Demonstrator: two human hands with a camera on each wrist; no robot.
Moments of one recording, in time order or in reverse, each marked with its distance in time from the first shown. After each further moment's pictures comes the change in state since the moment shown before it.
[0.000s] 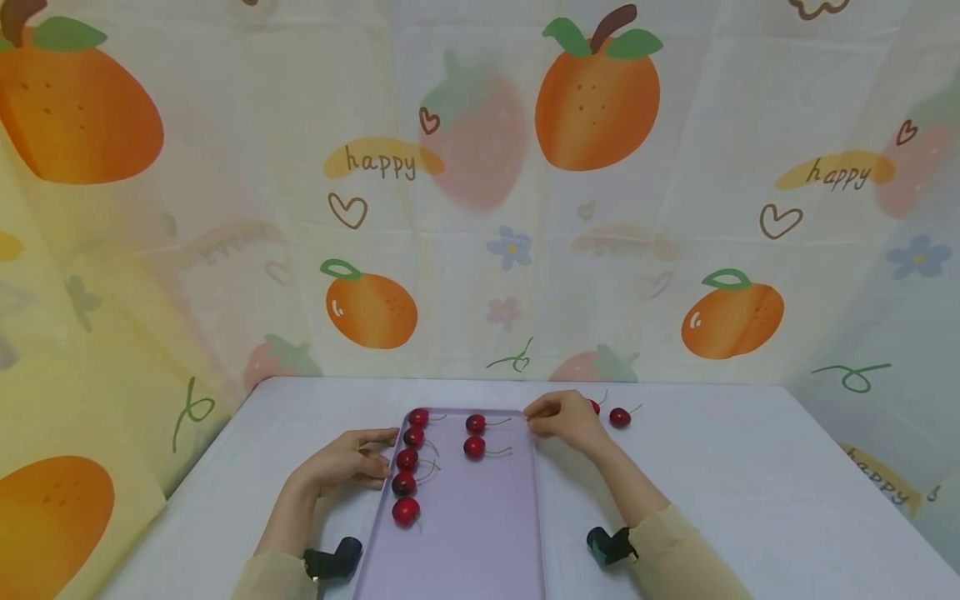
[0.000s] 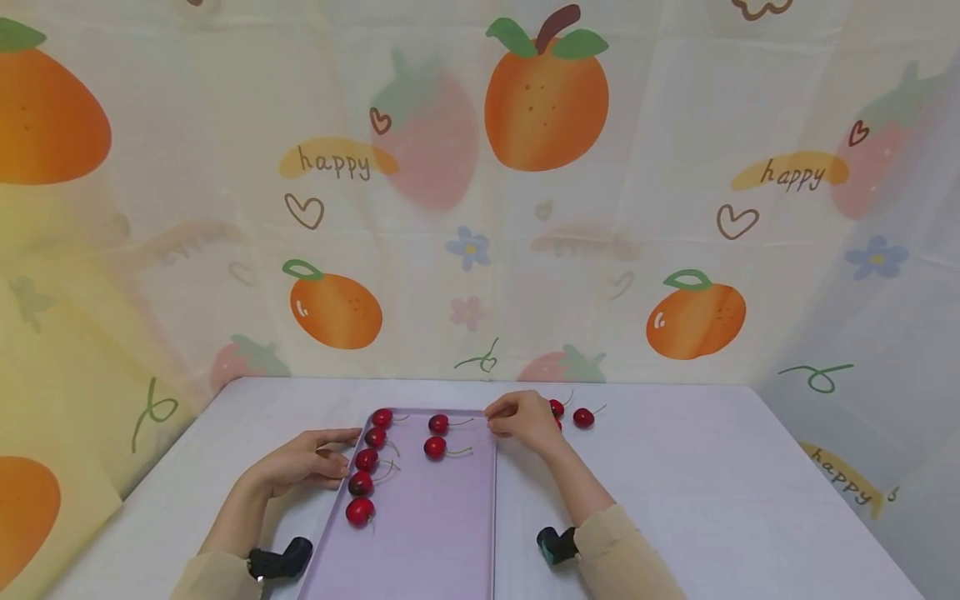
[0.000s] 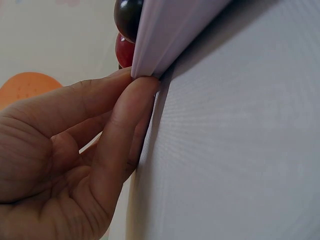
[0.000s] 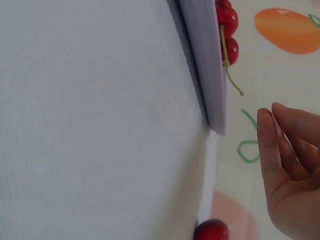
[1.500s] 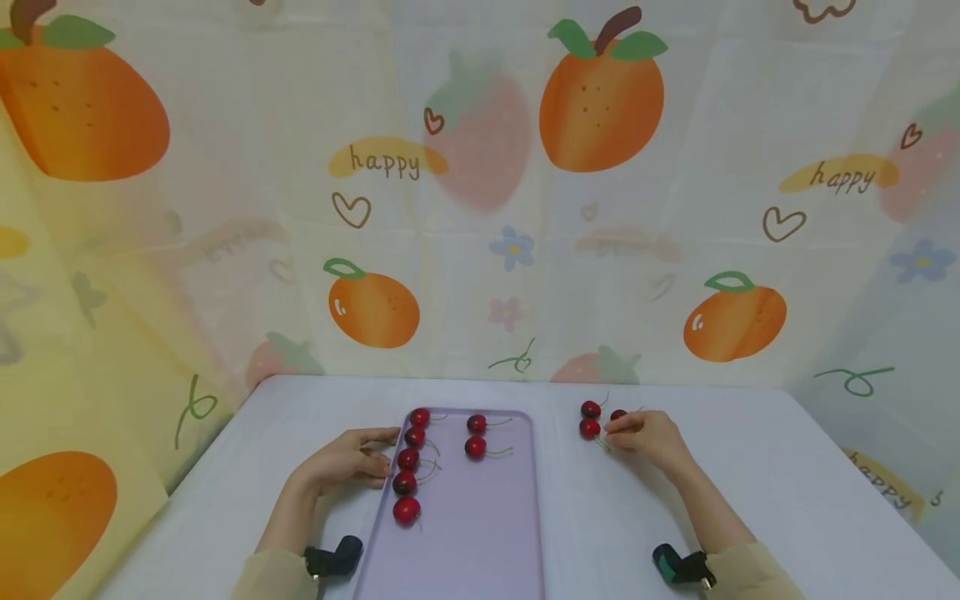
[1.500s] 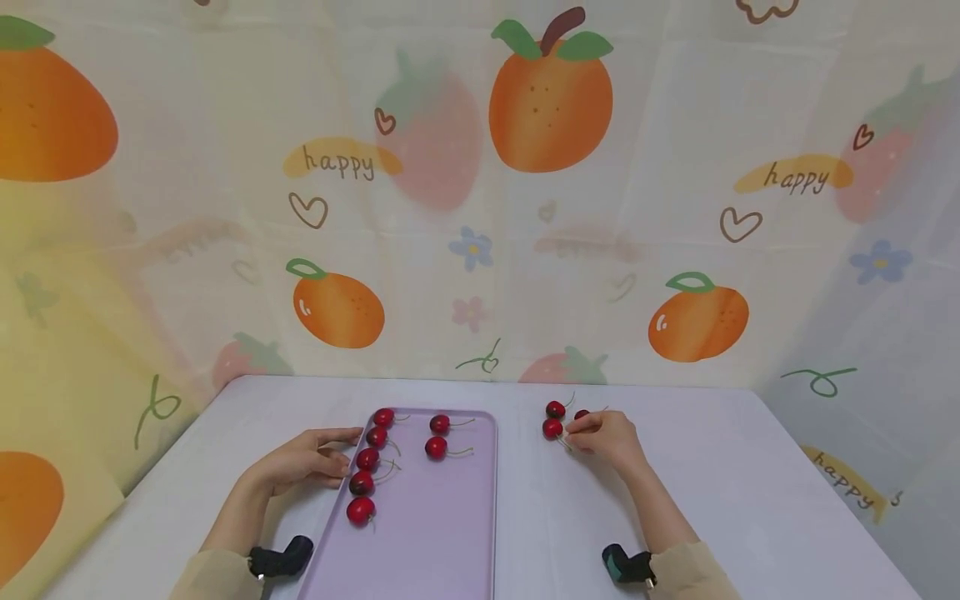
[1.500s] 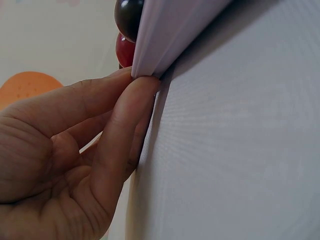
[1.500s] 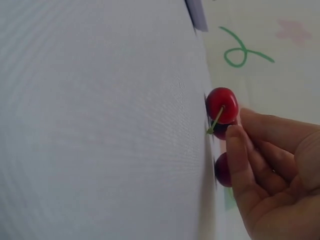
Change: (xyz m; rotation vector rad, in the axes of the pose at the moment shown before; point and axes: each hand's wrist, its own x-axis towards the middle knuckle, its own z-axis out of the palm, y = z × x) left_hand 0.000 -0.002 -0.001 -0.010 0.002 0.004; right_hand -0.045 0.057 -0.077 -0.126 0.122 0.181
